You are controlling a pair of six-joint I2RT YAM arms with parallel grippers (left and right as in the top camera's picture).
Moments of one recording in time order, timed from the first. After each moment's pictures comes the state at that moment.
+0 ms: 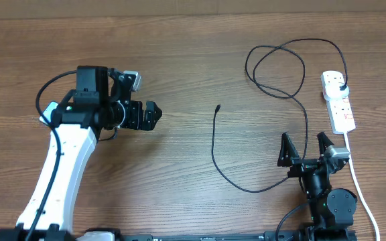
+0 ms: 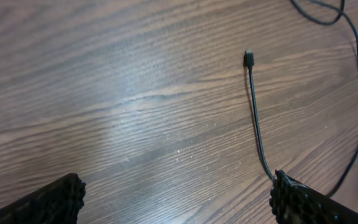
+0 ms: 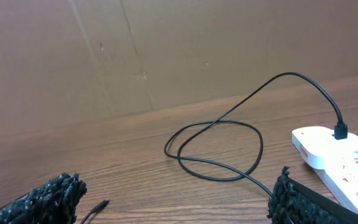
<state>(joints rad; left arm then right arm) -0.05 1.43 1.13 -0.80 0.43 0.03 0.02 0.01 0.02 -0.03 -0.08 0.23</state>
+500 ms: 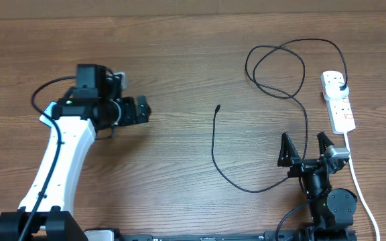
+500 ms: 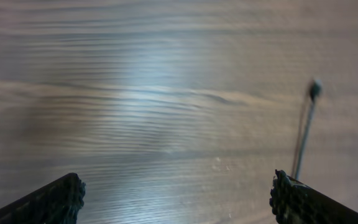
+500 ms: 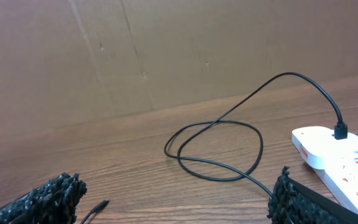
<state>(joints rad) 0.01 1.49 1.13 -0.80 0.27 -0.21 0.01 0.01 0.02 -0.03 -0.08 0.23</state>
